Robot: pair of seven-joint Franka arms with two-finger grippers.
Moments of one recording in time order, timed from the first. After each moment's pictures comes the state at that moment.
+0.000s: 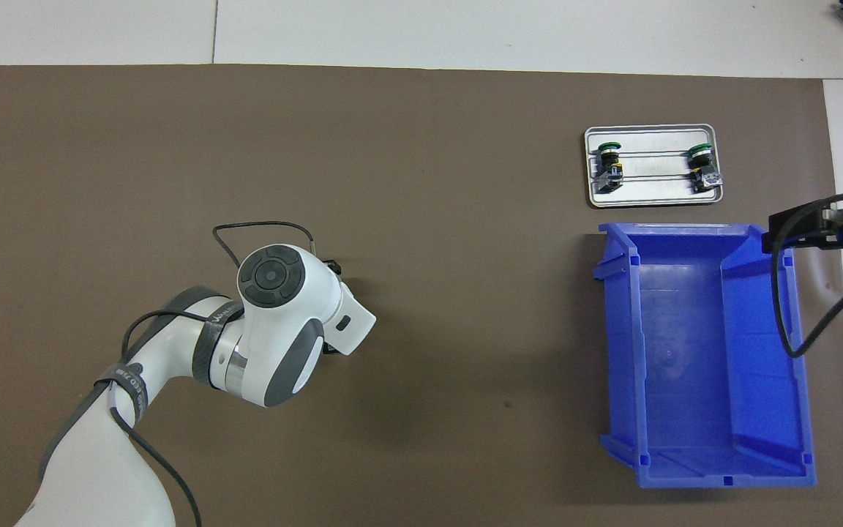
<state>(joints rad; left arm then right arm) -0.58 0.25 0.02 -2.14 -0.15 2.38 1.08 0.01 -0.01 -0.02 -1.55 0.01 1.51 0.12</state>
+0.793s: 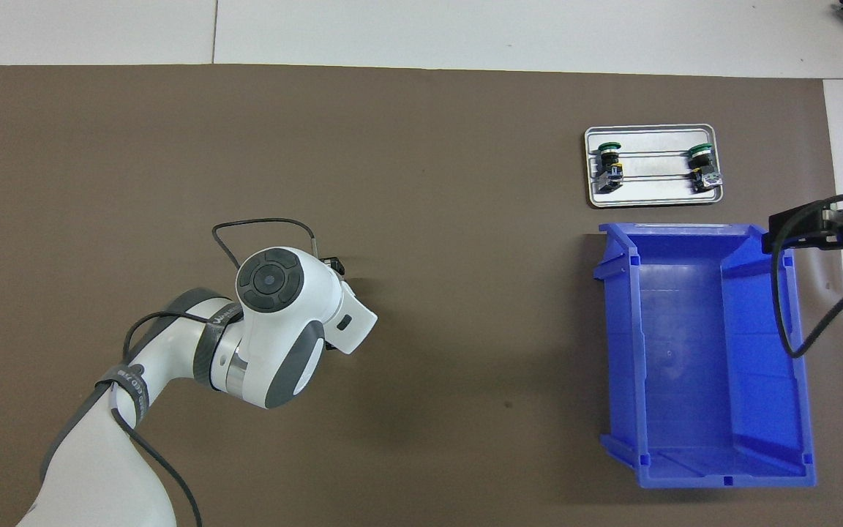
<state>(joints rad) -0.58 0.25 0.02 -2.14 -0.15 2.43 1.08 0.01 -0.01 -0.02 -1.56 0.01 1.51 0.12</state>
